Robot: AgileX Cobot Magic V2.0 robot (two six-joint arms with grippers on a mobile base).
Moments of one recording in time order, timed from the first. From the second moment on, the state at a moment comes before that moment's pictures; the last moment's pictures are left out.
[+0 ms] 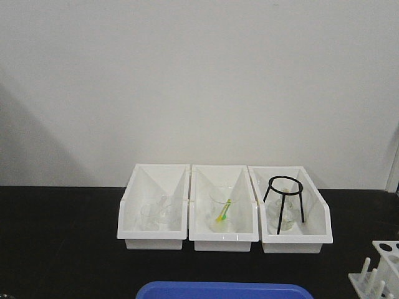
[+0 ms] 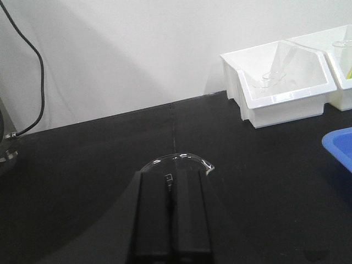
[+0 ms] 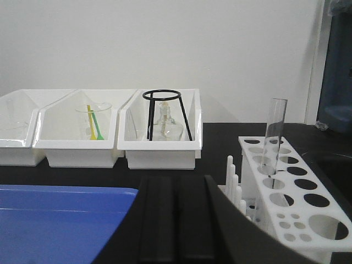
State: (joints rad) left arm -0.06 -0.01 0.03 0.12 0.15 0.02; right arm 0.04 -0.01 0.03 0.00 0.07 0.02
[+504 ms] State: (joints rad) left arm -0.06 -0.01 0.03 0.12 0.15 0.02; right arm 0.04 -0.01 0.03 0.00 0.07 0.02
